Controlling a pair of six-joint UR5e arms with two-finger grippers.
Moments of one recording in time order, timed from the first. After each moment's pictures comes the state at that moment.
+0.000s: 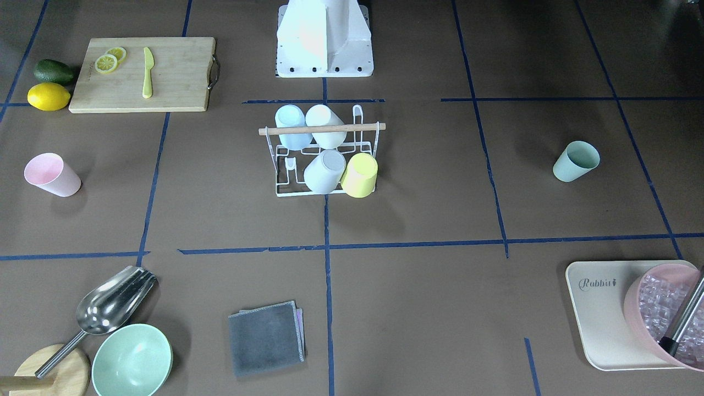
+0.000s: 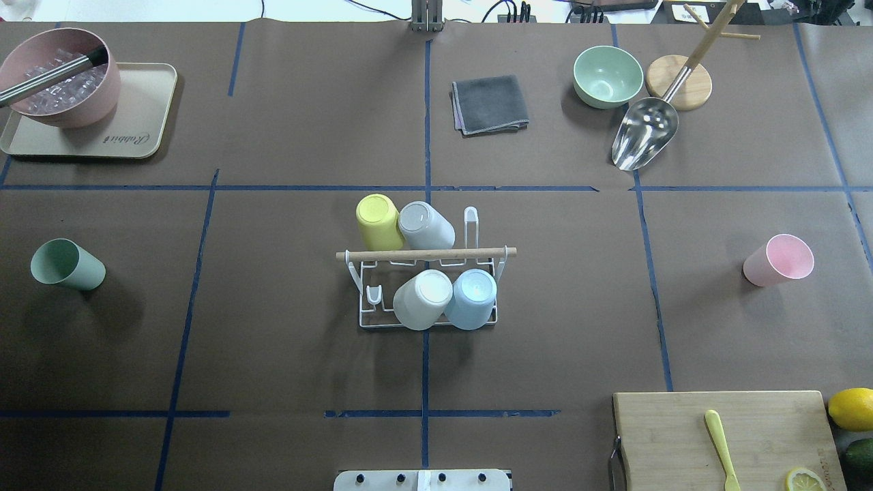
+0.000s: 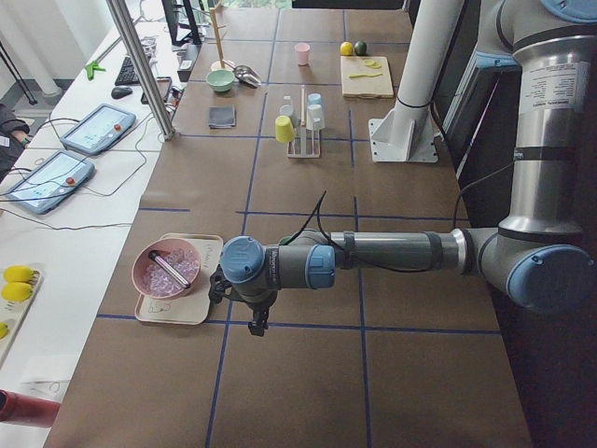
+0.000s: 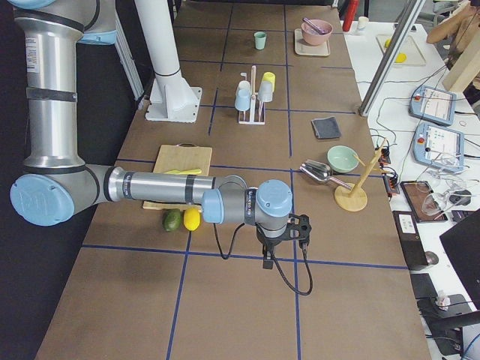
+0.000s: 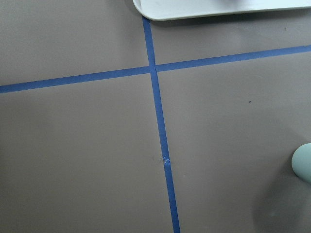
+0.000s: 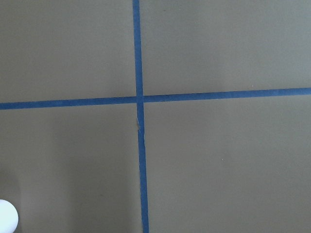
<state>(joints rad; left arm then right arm) -1.55 -1.54 -1.57 -1.55 -2.46 0.17 1.58 -1.62 1.61 -1.49 2.34 0.09</state>
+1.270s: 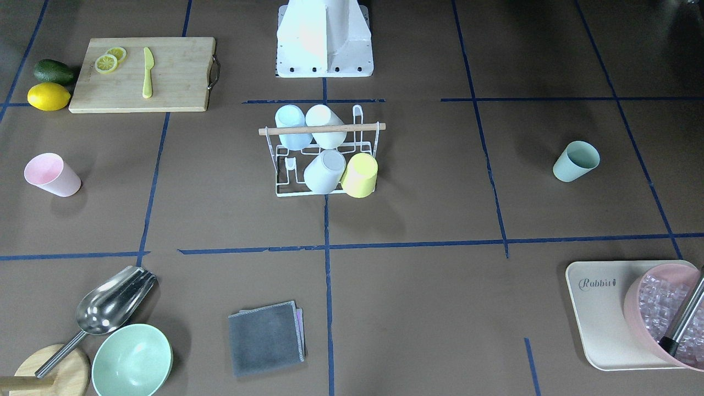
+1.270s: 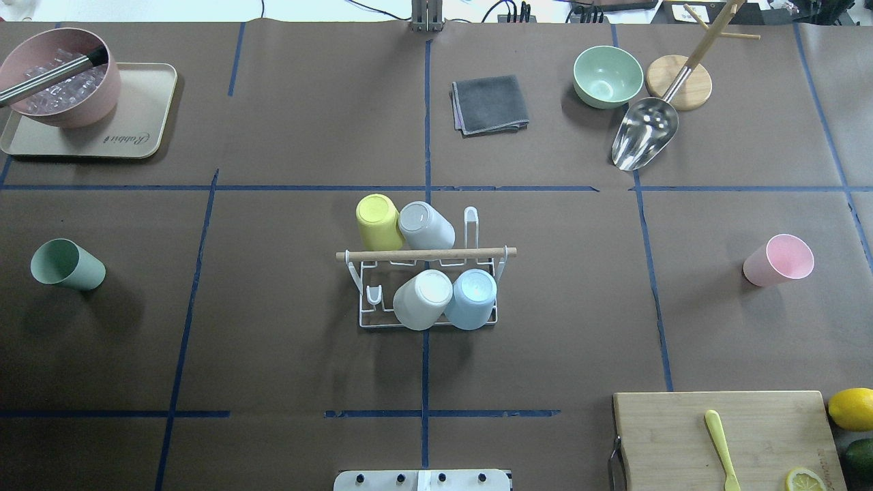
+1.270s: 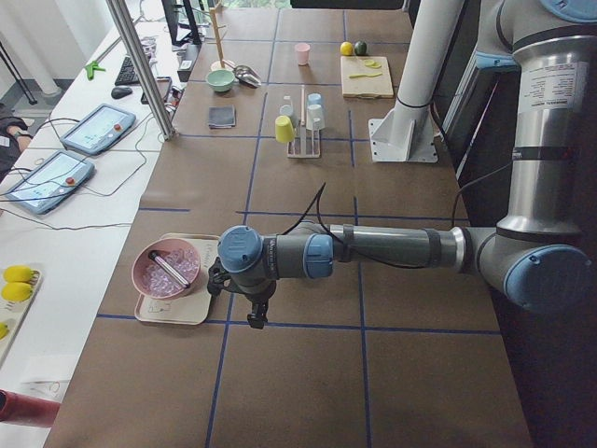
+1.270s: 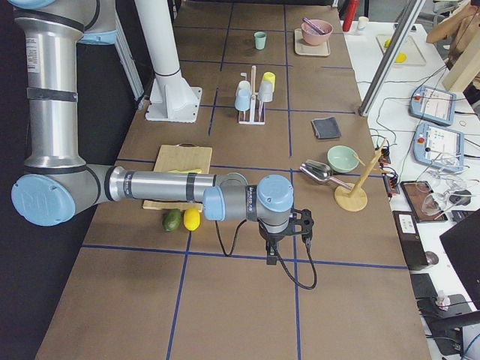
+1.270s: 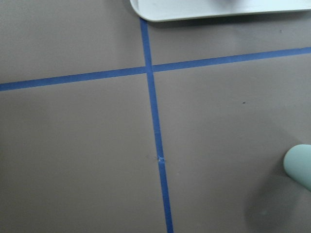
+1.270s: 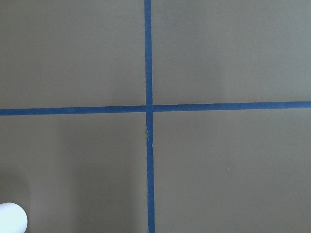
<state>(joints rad) -1.55 -1.56 -1.64 -1.46 -2.45 0.17 1.58 -1.62 1.62 -1.48 2.34 0.09</state>
